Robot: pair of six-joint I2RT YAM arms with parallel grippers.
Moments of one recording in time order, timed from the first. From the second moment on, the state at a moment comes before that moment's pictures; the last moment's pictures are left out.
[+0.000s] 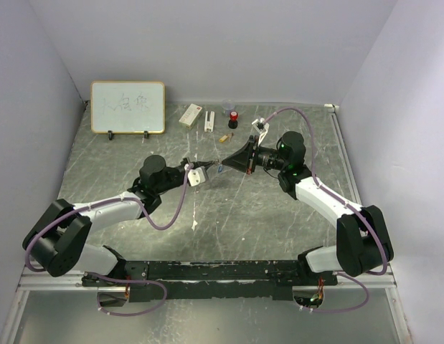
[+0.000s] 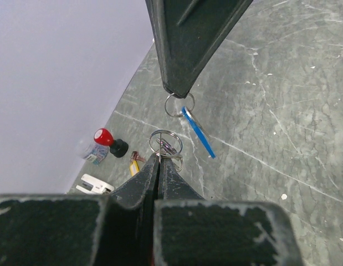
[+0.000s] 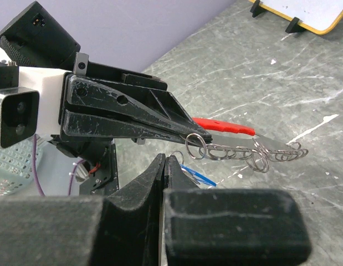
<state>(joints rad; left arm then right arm) -0.65 1.38 0.59 0.78 0.49 0.59 0.36 1.36 0.77 0.54 -0.94 0.48</state>
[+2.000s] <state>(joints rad) -0.71 1.40 0.58 0.84 0.45 0.81 0.37 1.37 0.74 0.62 -0.90 0.57</state>
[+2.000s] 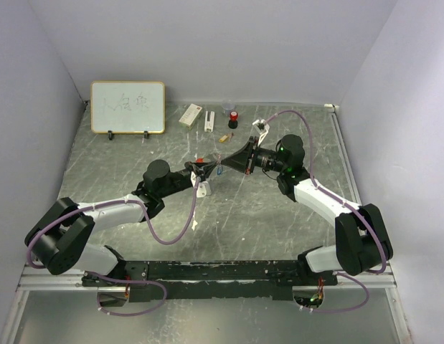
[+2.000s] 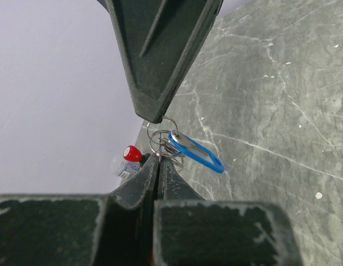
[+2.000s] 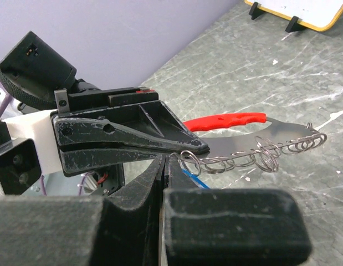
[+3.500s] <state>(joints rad) -0.72 1.40 0.56 0.89 0.43 0.86 0.37 1.37 0.76 0.63 -0.89 0.61</state>
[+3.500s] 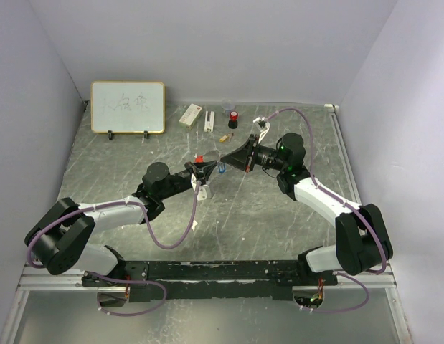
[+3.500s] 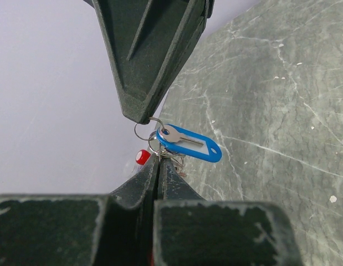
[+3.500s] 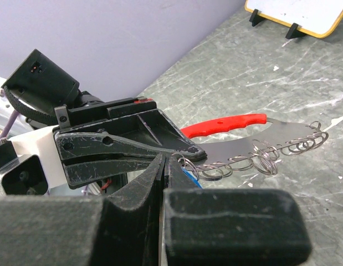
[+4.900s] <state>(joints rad) -0.73 1.40 0.53 0.99 0.32 0.83 0.35 1.37 0.76 0.61 -0.84 0.62</state>
